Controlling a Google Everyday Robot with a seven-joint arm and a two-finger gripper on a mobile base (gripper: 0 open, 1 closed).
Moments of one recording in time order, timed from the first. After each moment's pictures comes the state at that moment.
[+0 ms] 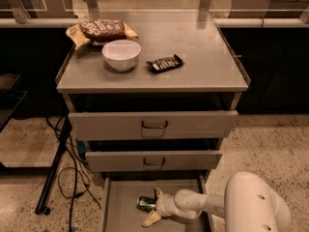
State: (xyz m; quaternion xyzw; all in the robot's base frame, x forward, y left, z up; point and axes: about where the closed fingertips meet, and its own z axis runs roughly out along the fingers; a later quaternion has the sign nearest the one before) arm 0.529 0.012 0.126 -0.53 0.76 0.21 0.31
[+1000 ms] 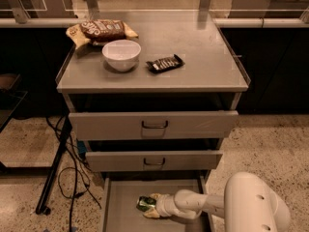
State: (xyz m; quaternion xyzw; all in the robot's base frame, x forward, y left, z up) arm 0.529 0.013 0.123 -0.53 0.76 0.21 0.31
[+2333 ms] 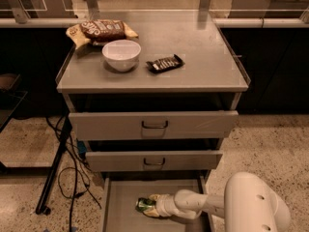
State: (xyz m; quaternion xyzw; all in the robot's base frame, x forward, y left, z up) arm 0.529 0.013 0.123 -0.53 0.76 0.21 0.31
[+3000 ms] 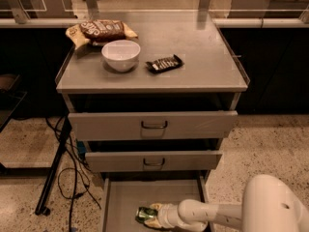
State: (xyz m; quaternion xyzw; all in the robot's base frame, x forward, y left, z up) arm 0.474 0.012 0.156 -0.54 0.75 0.22 0.31
